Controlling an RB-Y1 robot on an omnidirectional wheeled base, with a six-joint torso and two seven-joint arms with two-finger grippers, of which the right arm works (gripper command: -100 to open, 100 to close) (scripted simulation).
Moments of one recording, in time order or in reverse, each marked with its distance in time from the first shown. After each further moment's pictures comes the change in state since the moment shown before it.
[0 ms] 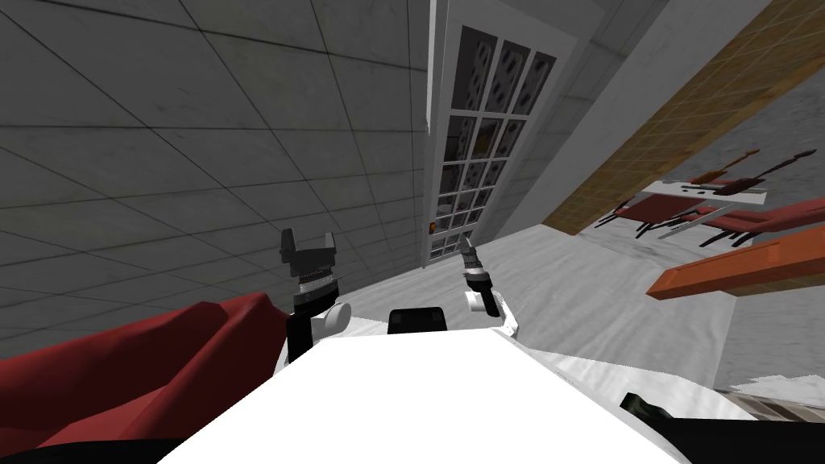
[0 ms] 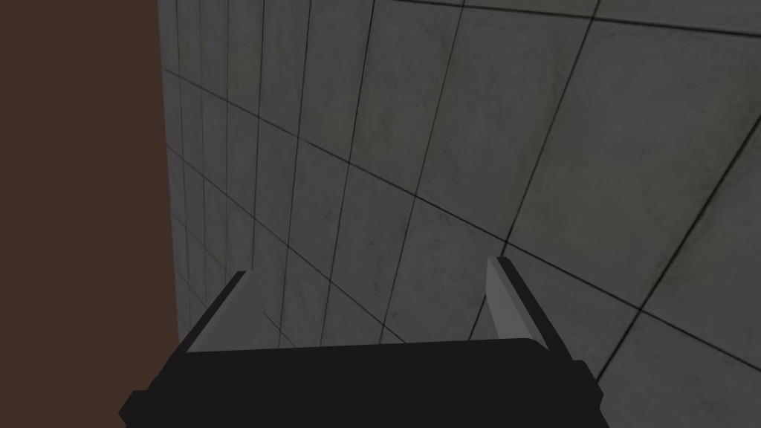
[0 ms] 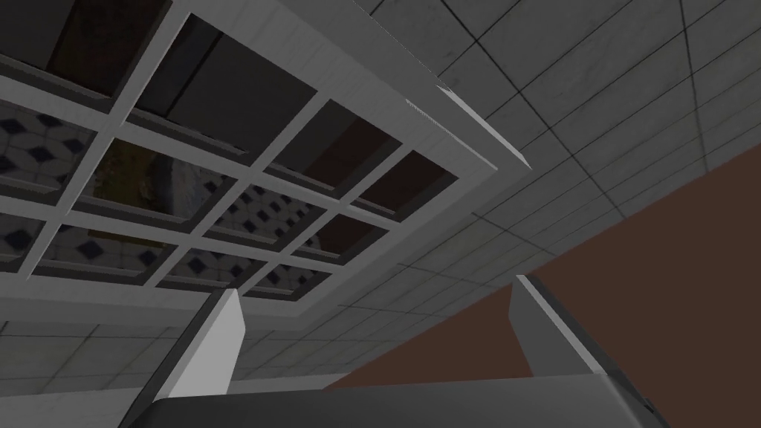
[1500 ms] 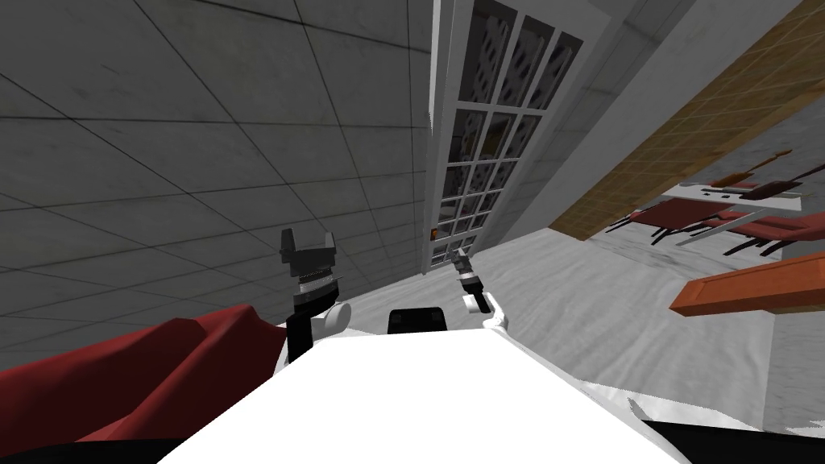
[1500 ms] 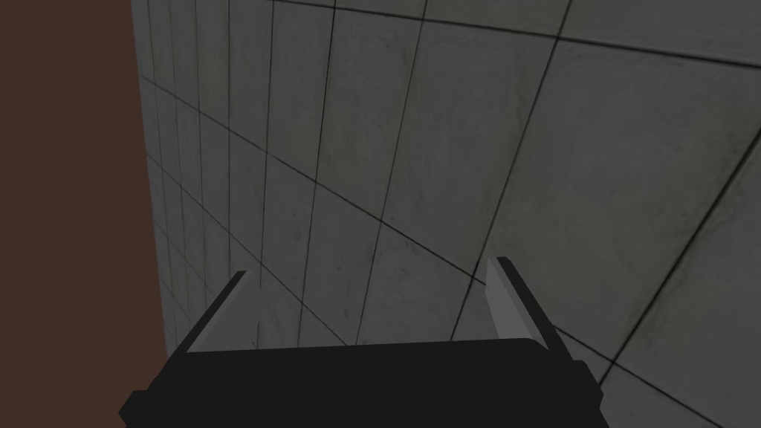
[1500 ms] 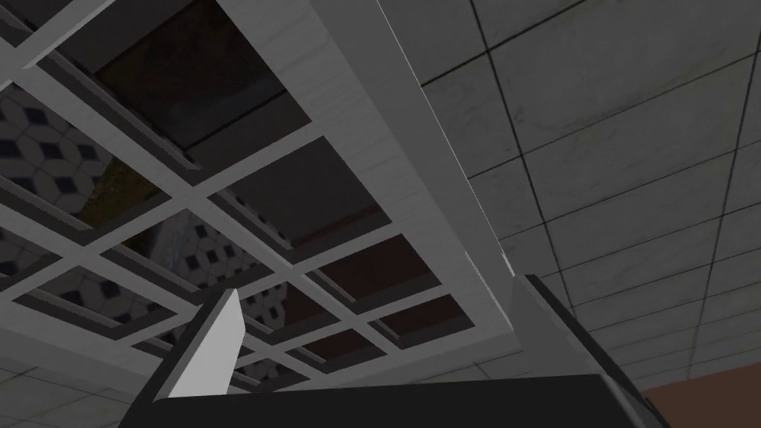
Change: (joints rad) arm -0.134 -0.042 -0.024 0.420 0.094 -0.123 0.278
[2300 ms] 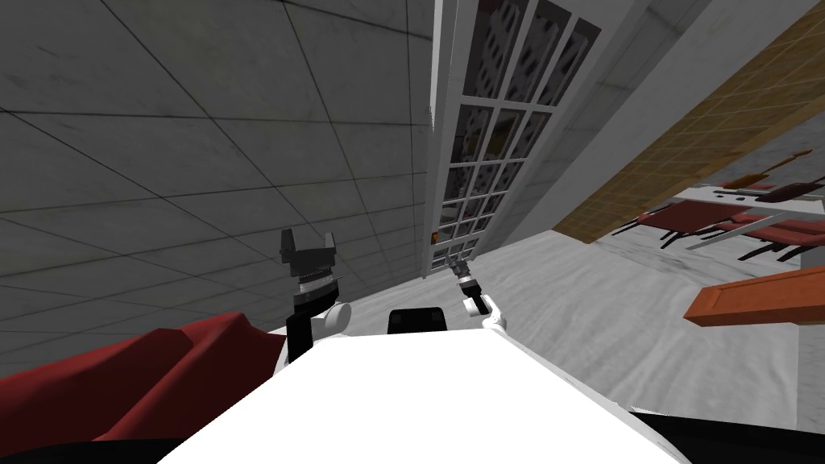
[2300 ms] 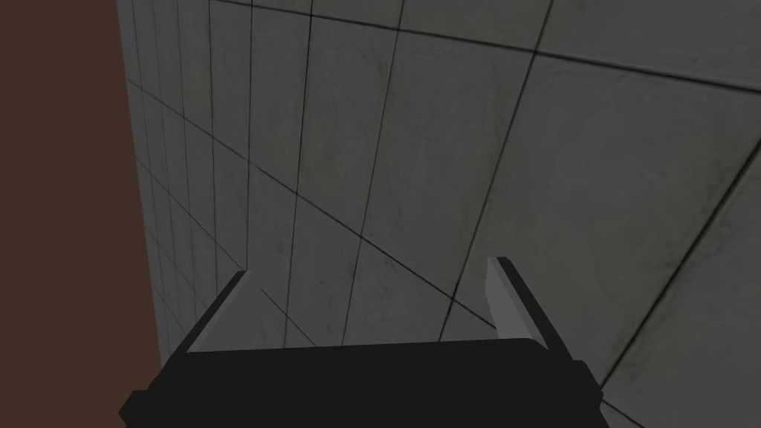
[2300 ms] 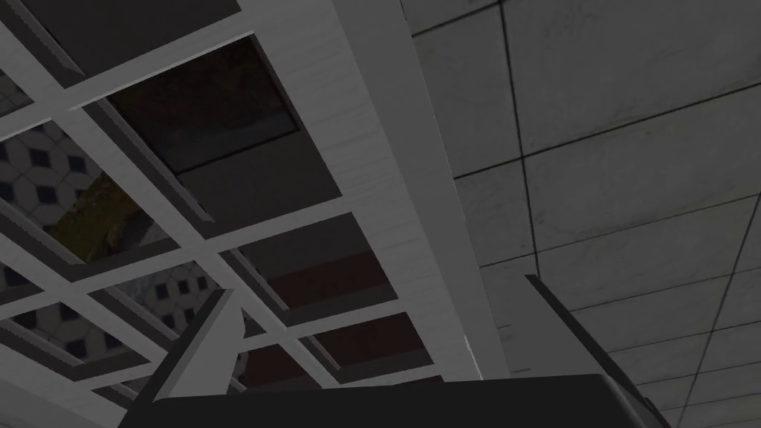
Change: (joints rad) arm -0.061 -0.019 -0.011 0.211 0.049 -0.064 0.143
